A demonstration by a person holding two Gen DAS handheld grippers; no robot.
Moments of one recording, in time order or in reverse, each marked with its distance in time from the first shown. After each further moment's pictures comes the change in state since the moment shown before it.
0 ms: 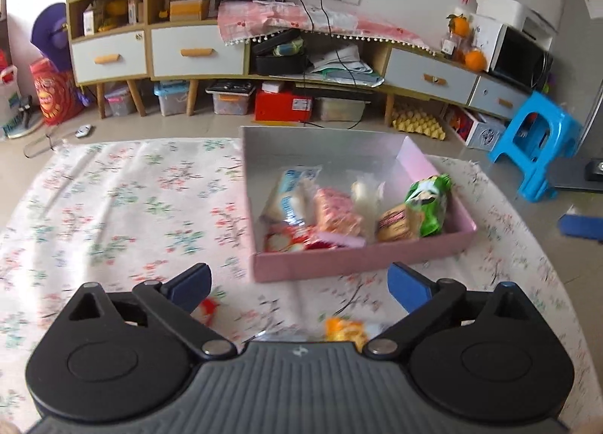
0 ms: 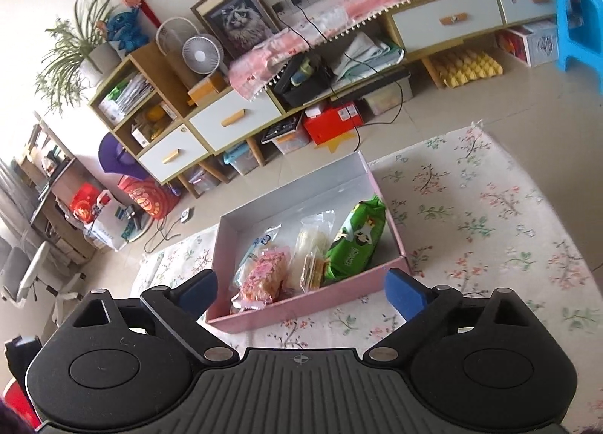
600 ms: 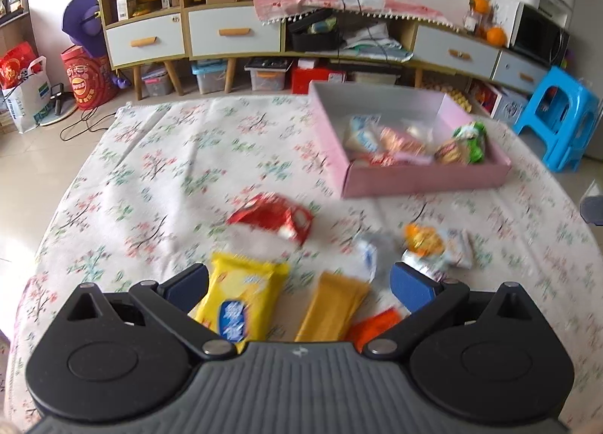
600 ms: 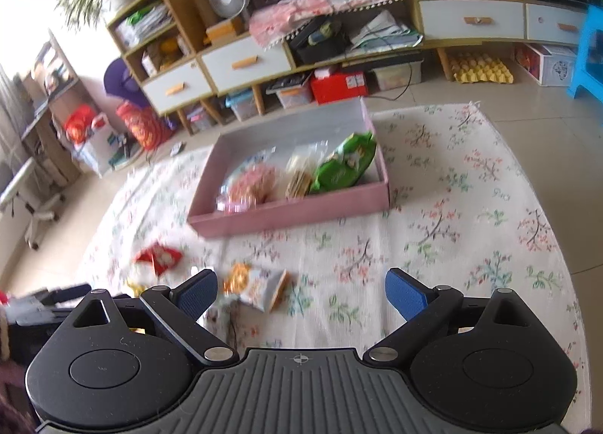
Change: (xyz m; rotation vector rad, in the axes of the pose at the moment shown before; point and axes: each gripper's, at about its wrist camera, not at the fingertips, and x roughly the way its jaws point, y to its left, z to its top) left arm -0.040 0.052 -0.053 0.022 0.065 0.083; right arm -0.016 0.006 -0.065 -0.213 0.121 -0.063
